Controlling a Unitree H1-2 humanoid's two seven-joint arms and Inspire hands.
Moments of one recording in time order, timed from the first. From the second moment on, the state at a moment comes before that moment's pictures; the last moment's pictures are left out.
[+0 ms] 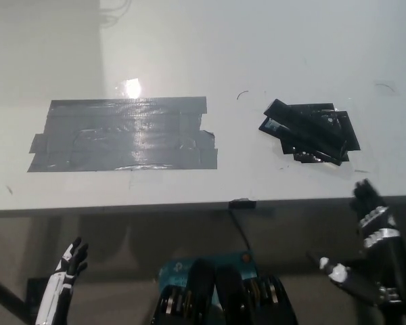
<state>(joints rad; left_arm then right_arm) 0.04 0.16 0.06 0.27 0.06 -0.32 -0.02 0.11 -0.02 -0.02 -0.30 0.04 -0.23 0.09</state>
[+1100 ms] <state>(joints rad) 0.00 0.15 0.01 0.29 0.09 -0.35 -0.02 -0.64 -0.27 0.06 0.13 -0.11 0.28 0.17</state>
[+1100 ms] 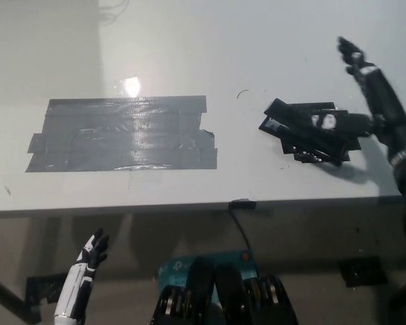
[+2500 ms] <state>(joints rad) 0.00 0.15 0.01 0.28 0.09 -0.35 -0.02 -0.82 -0.28 0.25 0.62 -0.25 0.30 0.19</state>
